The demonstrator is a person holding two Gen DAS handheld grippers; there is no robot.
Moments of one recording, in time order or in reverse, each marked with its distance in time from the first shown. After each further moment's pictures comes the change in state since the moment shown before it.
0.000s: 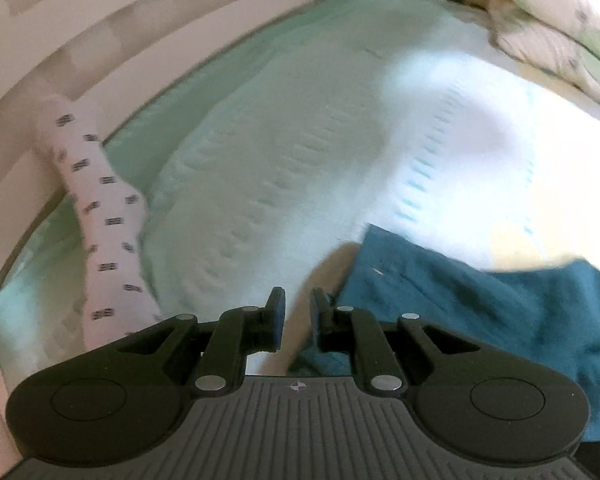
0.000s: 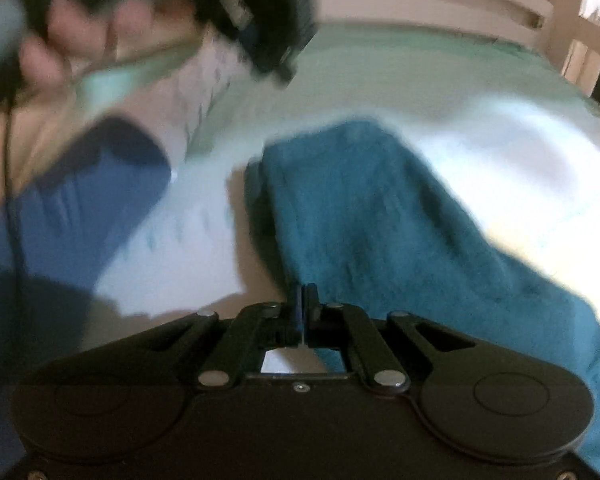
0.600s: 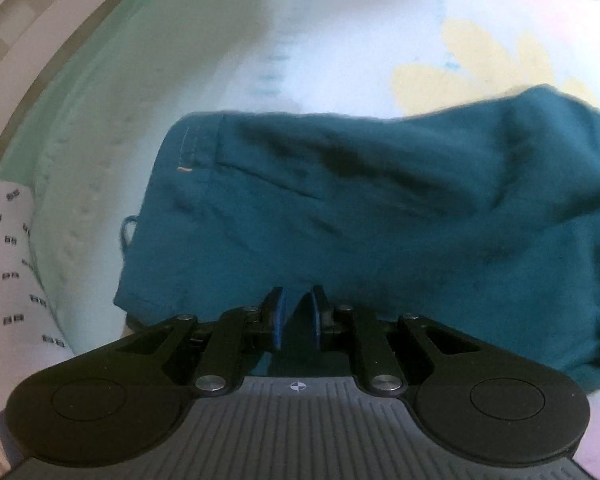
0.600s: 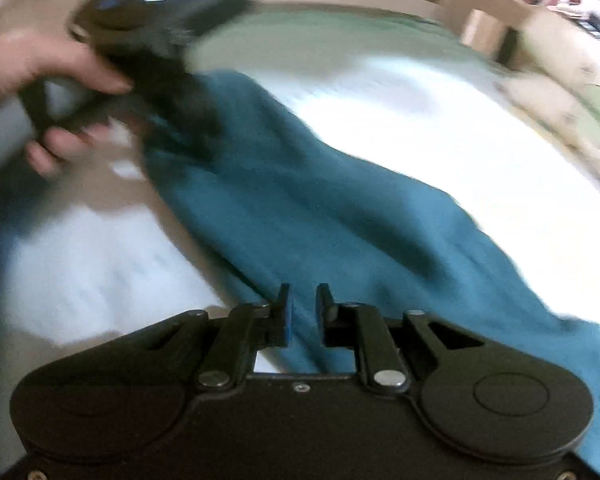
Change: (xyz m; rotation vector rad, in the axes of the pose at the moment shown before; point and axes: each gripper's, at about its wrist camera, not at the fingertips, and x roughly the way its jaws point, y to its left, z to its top) left arm 0.074 -0.099 -0.056 0.276 0.134 -0.023; right arm -0.094 -0.053 -0.106 0.113 0.022 -0.287
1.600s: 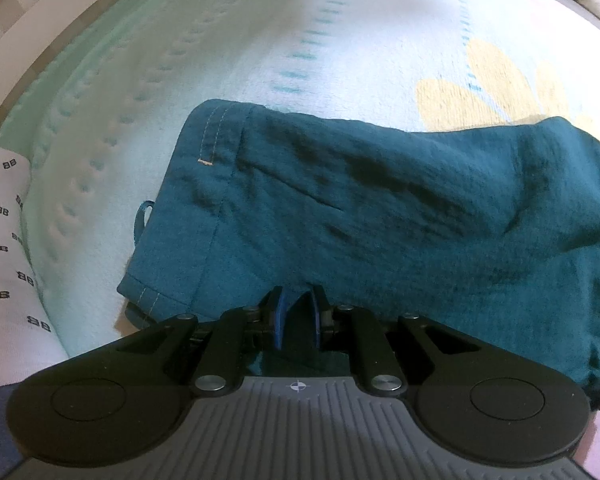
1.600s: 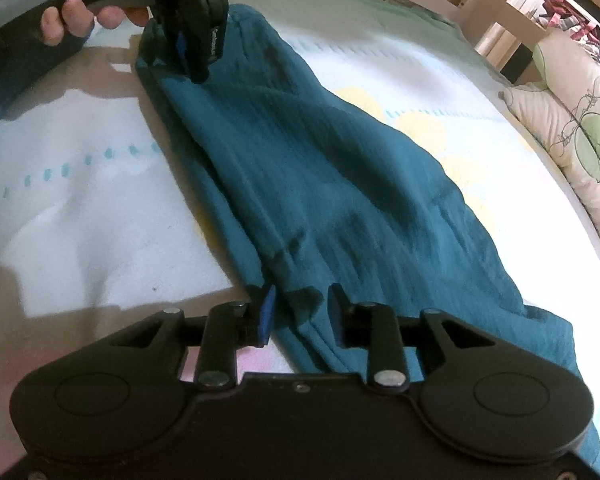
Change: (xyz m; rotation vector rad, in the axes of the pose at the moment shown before) left arm 0.003 0.014 0.004 -0.092 0.011 -0.047; right arm 0.014 0.008 -0.020 -0.161 0.030 -0.030
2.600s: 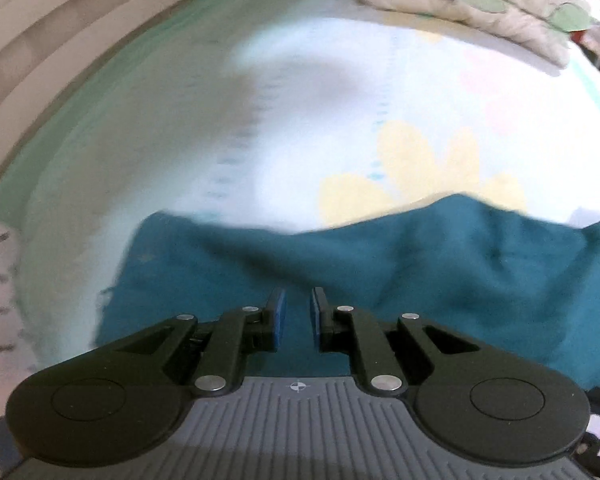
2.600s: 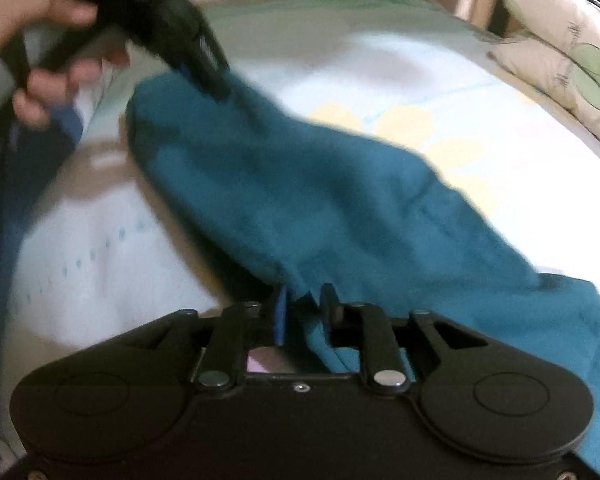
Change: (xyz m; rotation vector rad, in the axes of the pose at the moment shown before) left arm -0.064 -0.057 0.028 0.046 -0.171 -0.096; right arm -0.031 -0.076 0.007 0.269 -0.049 0.156
